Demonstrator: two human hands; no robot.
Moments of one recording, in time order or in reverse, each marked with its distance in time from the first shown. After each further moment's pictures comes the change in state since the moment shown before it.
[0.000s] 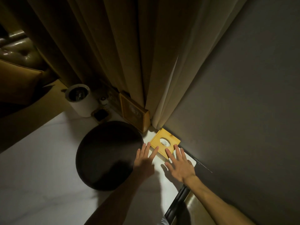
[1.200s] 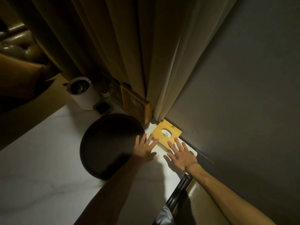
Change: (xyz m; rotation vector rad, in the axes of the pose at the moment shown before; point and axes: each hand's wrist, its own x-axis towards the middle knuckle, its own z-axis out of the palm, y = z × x) left_hand 0.008 -0.012 -0.023 0.127 -0.135 0.047; right_hand 0.005 0.010 0.004 0.015 -0.087 -0.014
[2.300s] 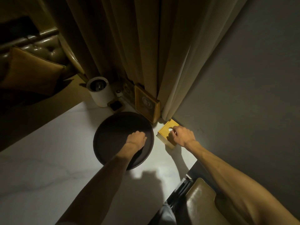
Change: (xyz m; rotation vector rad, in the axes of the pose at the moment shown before) left_hand -0.063 -0.038 -0.071 -0.239 0.050 -0.303; right_hand -0.004 -0.053 -0.094 0.042 0.299 -0.085
